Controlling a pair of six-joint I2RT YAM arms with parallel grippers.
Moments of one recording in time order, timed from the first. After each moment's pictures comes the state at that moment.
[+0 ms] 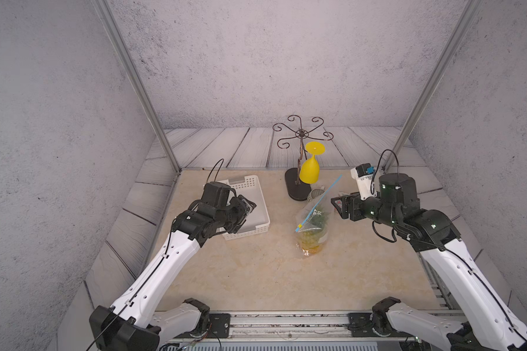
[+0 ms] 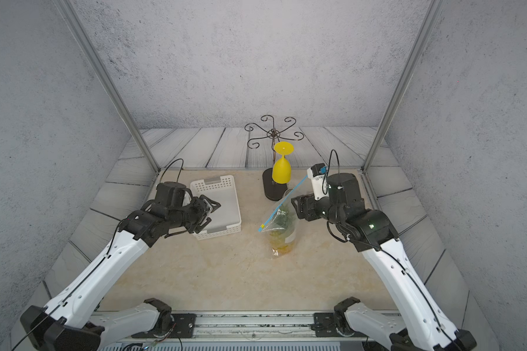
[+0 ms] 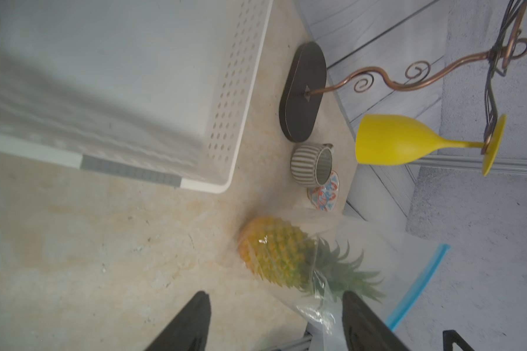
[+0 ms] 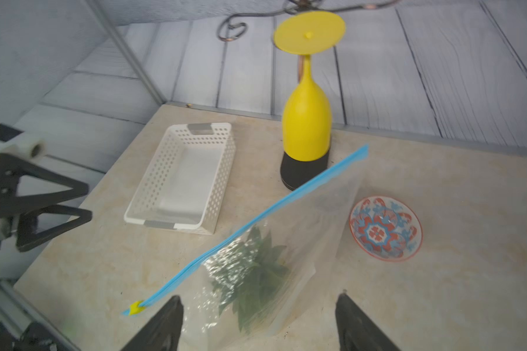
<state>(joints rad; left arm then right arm) -0.47 1.11 1.13 -0.73 0.27 -1.28 0.46 1.04 1.38 -0.87 -0.15 0.08</state>
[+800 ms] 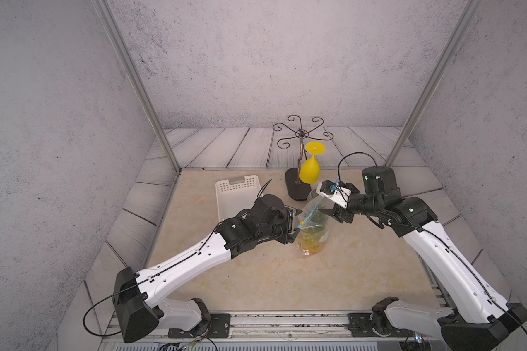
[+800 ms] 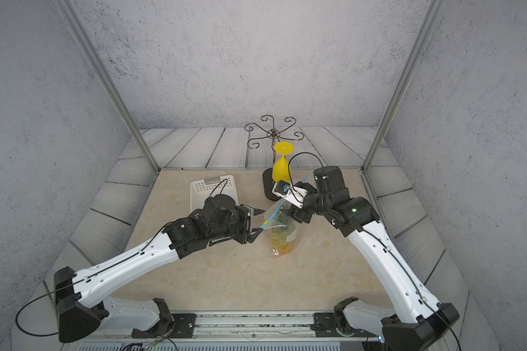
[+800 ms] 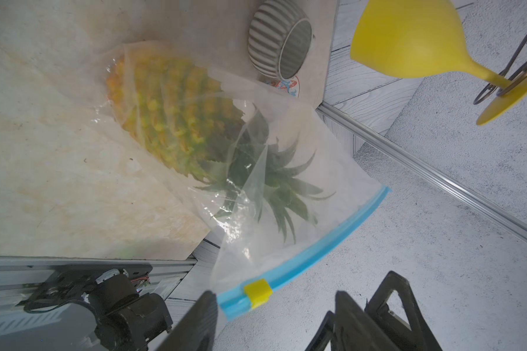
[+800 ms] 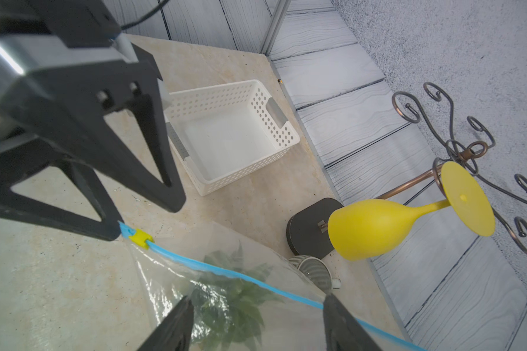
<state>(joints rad) -0.95 1.32 1.21 -0.40 0.05 -2.05 0.46 1.20 1.42 -0.85 -0.37 -0.74</state>
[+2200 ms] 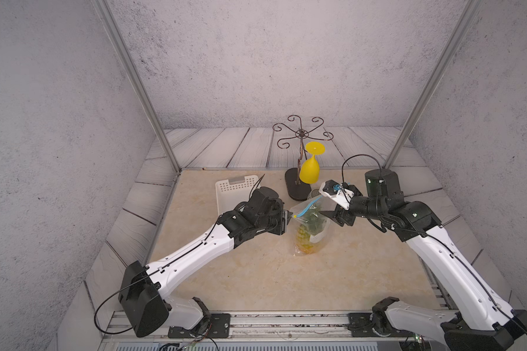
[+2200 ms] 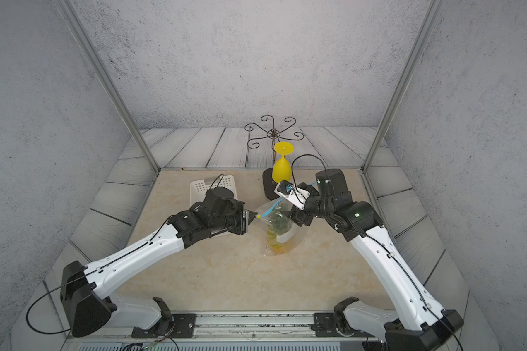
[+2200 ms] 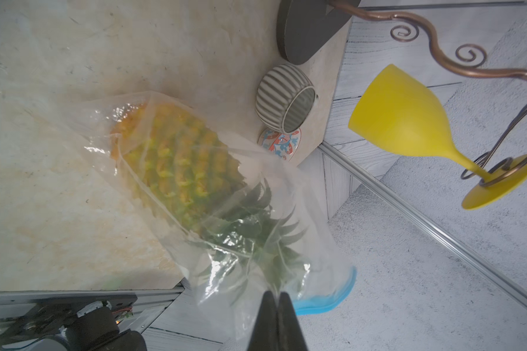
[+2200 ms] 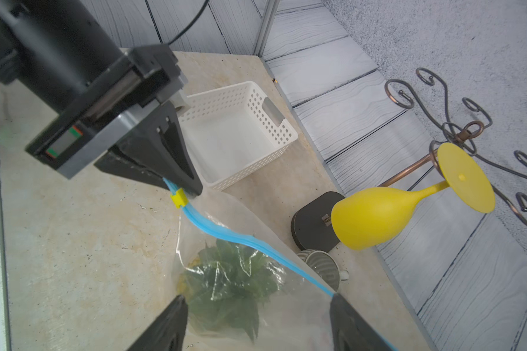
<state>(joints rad) -0.79 1.36 1.20 -0.43 0.10 -2.06 0.47 1.17 1.40 -0.84 -0.36 -0.65</state>
